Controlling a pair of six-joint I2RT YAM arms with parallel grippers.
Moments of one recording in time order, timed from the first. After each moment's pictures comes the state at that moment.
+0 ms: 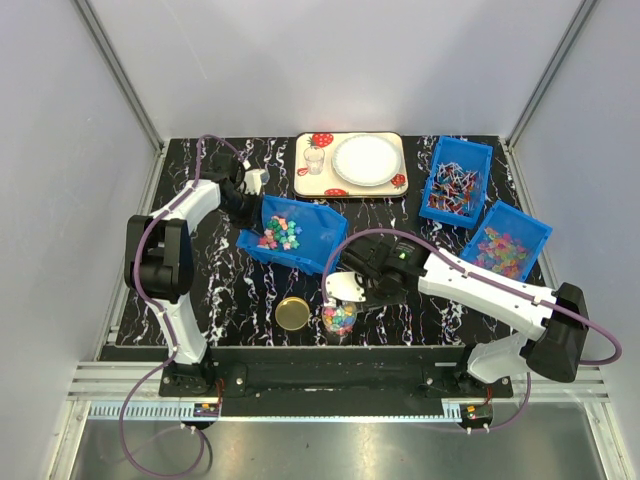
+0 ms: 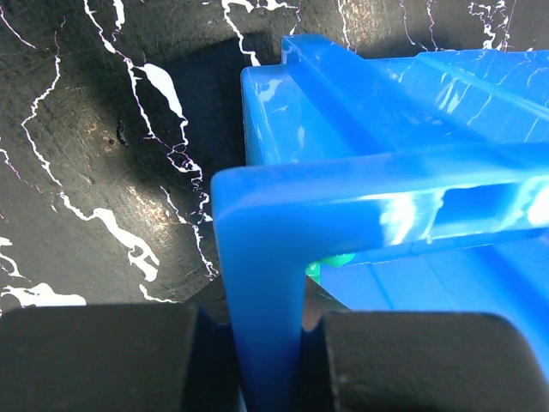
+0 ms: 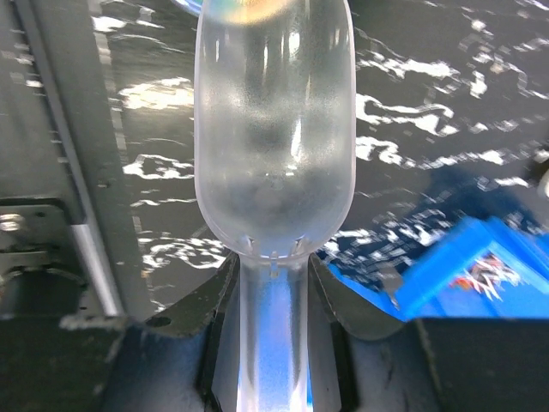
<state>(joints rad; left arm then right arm) -0.12 1.89 1.40 -0.73 0.43 0.11 1.03 1.39 1.24 -1.20 0.12 -0.73</state>
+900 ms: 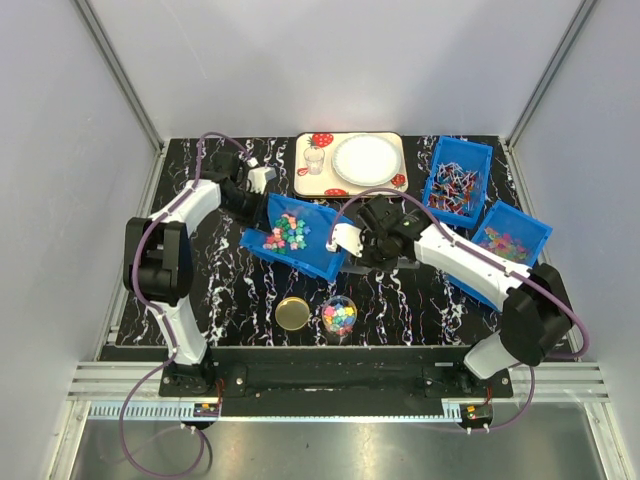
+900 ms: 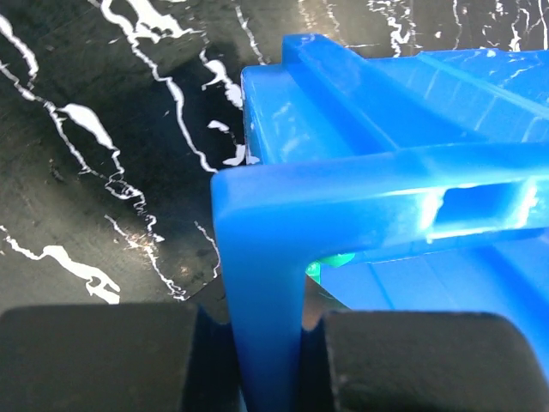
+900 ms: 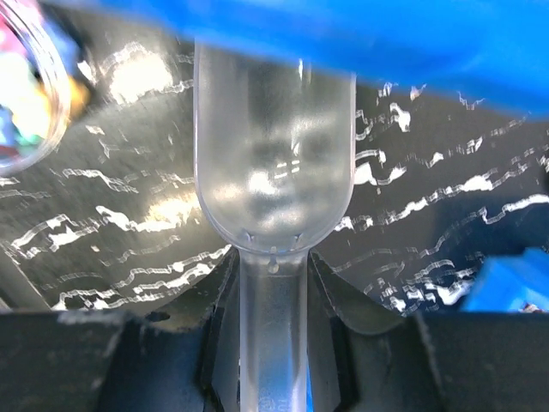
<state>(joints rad) -0.13 1.87 1.40 -0.73 0.57 0.19 0.70 1.52 1.17 -0.80 -0.05 -0.72</state>
